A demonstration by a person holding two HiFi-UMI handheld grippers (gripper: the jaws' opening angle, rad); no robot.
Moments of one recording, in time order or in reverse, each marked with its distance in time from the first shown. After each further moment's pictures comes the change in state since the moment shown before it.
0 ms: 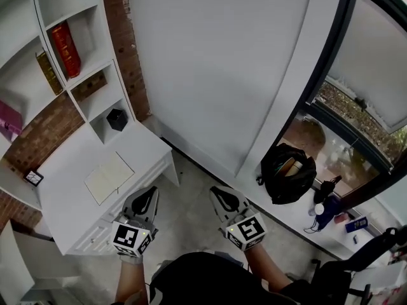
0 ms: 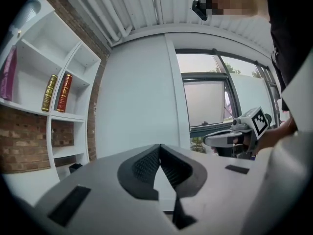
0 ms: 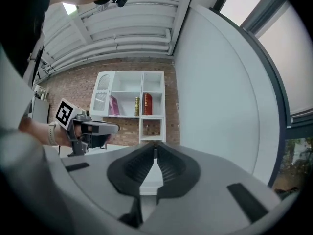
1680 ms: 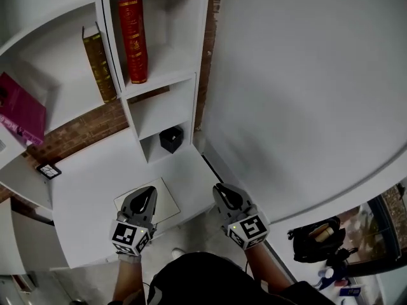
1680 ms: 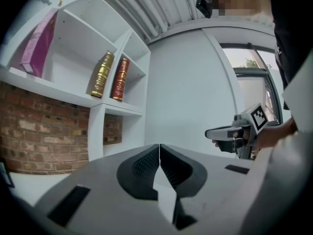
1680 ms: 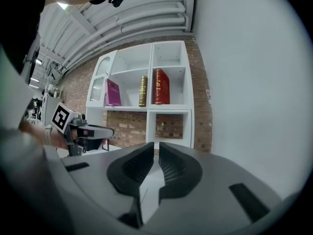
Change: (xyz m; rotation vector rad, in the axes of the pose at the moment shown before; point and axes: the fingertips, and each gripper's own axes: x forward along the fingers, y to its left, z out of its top) left arm 0.014 0.357 -0.056 -0.089 0.010 0.314; right arm 0.384 0.034 0.016 -0.048 0.070 0.259
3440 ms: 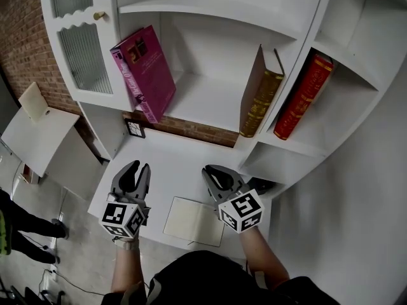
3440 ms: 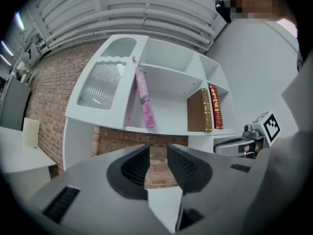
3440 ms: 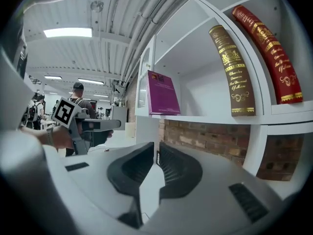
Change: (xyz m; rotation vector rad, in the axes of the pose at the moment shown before) left arm -0.201 0.230 0.096 -0.030 -0.130 0.926; right arm 0.270 0.225 0.109 -0.127 -0.013 0.844
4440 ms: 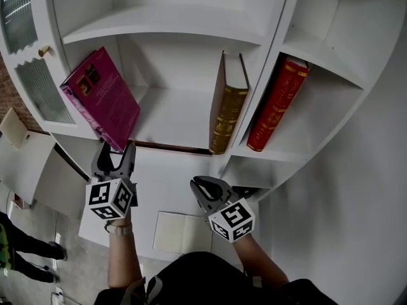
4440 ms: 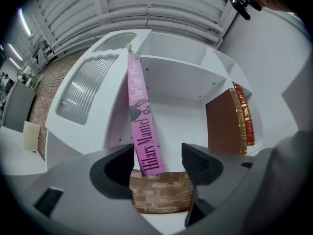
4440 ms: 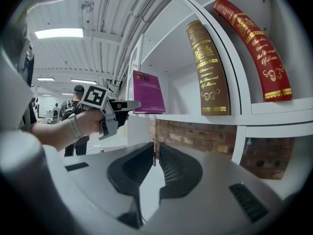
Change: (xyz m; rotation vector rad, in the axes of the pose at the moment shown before) left arm 0.130 0.017 0.059 -0.011 -0.074 0.095; right arm -0.011 -0.056 -0.004 0.045 0.030 -0.054
